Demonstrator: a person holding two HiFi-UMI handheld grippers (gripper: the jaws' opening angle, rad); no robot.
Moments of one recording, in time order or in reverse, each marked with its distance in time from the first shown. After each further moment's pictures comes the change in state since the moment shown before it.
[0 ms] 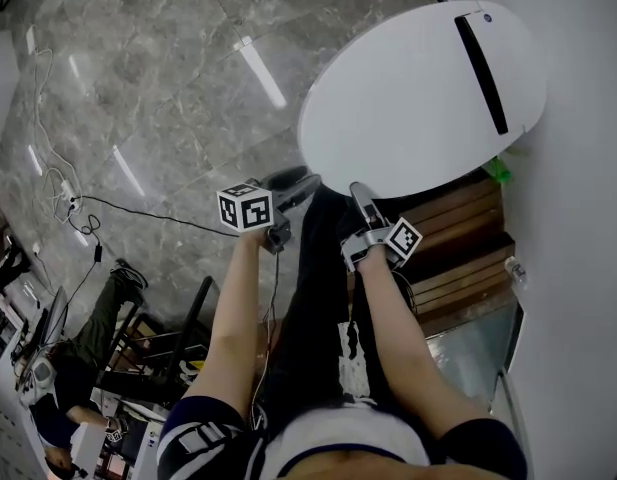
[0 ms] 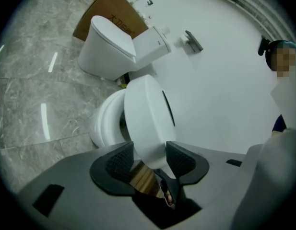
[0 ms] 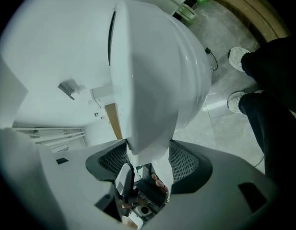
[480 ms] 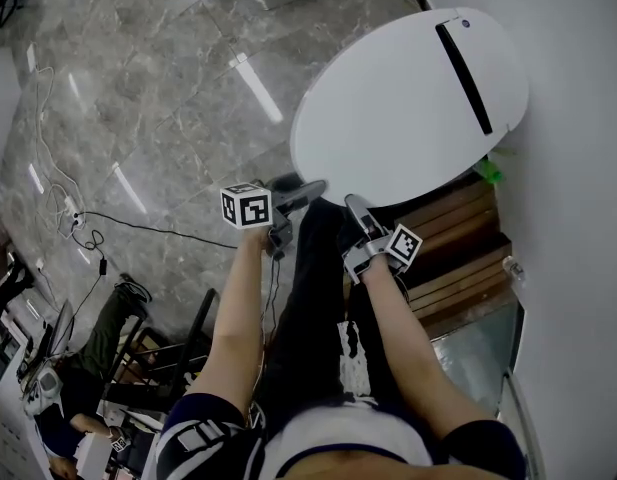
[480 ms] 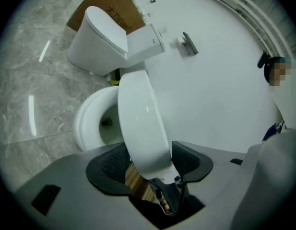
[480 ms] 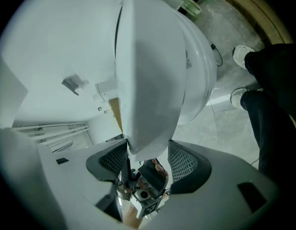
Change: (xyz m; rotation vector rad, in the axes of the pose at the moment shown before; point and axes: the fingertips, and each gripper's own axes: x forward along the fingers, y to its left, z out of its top) left arm 0.011 -0.042 0.024 -0.036 0.009 -0.153; right arm -0.014 0.035 -0.012 -0.004 0.083 0.029
